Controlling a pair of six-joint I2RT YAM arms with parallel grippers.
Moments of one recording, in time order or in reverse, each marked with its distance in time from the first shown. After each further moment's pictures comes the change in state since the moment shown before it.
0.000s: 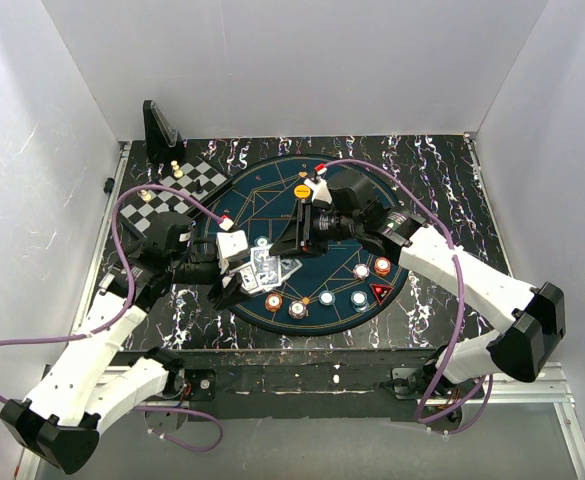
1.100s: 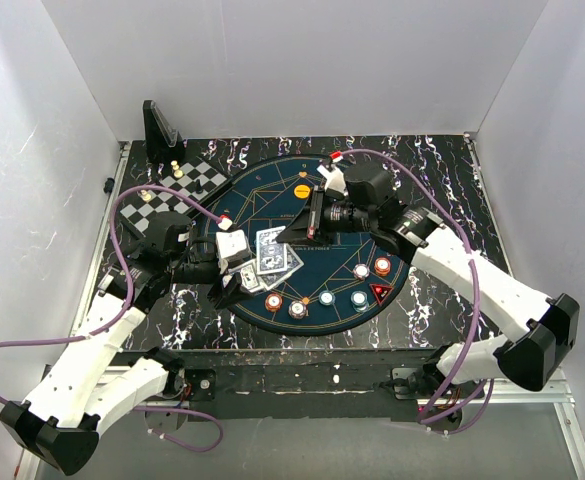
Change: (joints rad) left arm 0.000 -0.010 0.000 0.023 0.014 0.000; right arm -0.039 -0.054 0.014 0.029 0.011 0.037
